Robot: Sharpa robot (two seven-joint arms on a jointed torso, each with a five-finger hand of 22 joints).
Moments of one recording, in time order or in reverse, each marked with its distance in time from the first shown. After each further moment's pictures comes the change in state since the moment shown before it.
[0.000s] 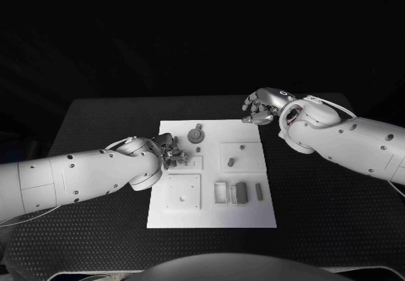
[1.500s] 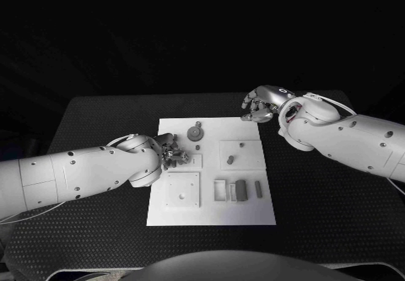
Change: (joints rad) left arm 0.000 0.012 0.002 -0.017 0.010 0.076 0.003; left_hand 0.000 0.000 0.013 -0.002 -0.040 -0.004 0.004 -0.011 -0.008 0.000 0.004 0.000 -0.007 0.000 0.000 0.000 -0.011 0.000 0.000 0.000 -0.007 0.003; right arm 0.000 0.000 0.000 -0.001 0.001 0.006 0.000; right_hand 0.000 0.000 -0.003 0.003 0.000 0.001 -0.003 0.000 0.000 0.000 0.000 0.000 -0.001 0.000 0.000 0.000 0.001 0.000 -0.002 0.002 0.000 0.000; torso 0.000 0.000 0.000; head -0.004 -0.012
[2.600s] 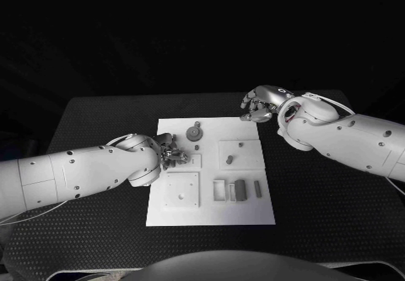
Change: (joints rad) left arm 0.001 0.004 0.001 -0.011 0.023 0.000 0.001; left_hand 0.027 -0.066 0.016 0.110 -0.081 -0.002 0.002 -0.002 -0.008 -0.004 0.000 0.008 -0.009 0.001 0.001 0.016 -0.023 0.000 0.010 -0.002 -0.024 0.002; right arm 0.000 -0.001 0.000 0.000 0.001 0.000 0.001; right_hand 0.000 0.000 0.000 0.000 0.000 -0.004 0.001 0.000 -0.001 0.000 0.000 0.000 -0.001 0.000 0.000 0.000 0.000 0.000 0.000 0.000 0.000 0.000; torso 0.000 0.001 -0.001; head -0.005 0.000
